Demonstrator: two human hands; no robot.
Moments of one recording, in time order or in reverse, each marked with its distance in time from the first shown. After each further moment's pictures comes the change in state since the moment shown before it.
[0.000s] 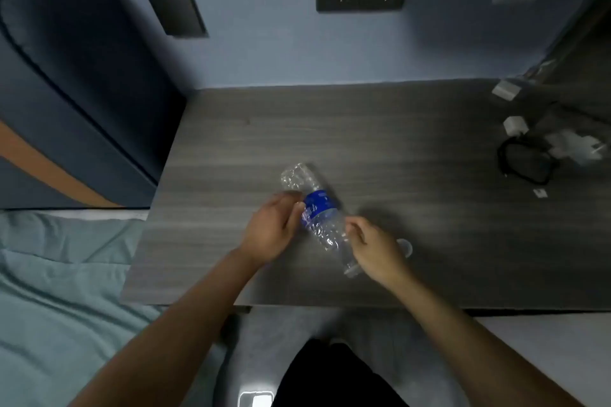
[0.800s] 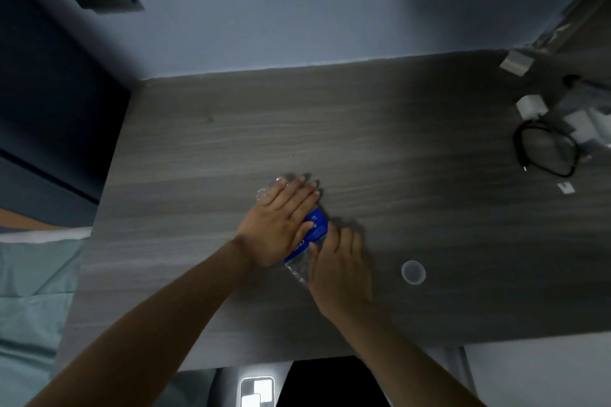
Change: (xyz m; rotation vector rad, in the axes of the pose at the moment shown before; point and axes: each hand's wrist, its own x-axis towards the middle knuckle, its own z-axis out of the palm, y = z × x) left_hand 0.073 -0.052 0.050 0.777 -0.298 0.417; right_hand 0.042 0.004 0.074 -0.387 0.281 0.063
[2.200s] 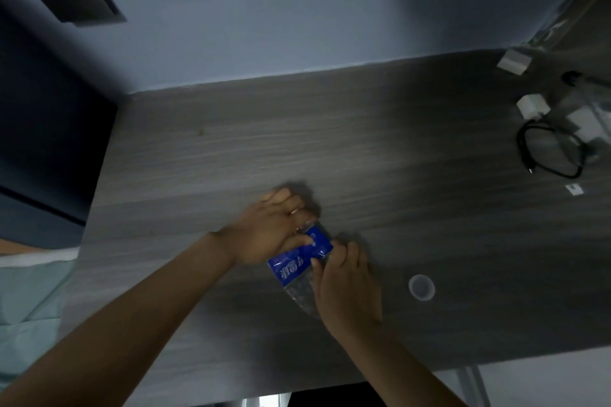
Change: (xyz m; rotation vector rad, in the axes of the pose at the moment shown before) left_hand 0.016 -0.029 -0.027 -0.252 -0.085 0.206; right_hand 0.005 0.004 0.004 0.067 -0.033 0.034
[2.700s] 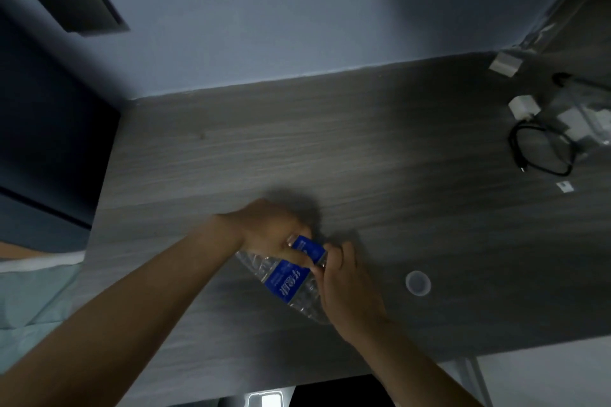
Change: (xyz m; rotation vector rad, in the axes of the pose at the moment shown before) left_hand 0.008 0.010 -0.034 -0.196 -0.453 -0.049; right_hand -0.006 0.010 -0.006 0.025 -0.070 -0.168
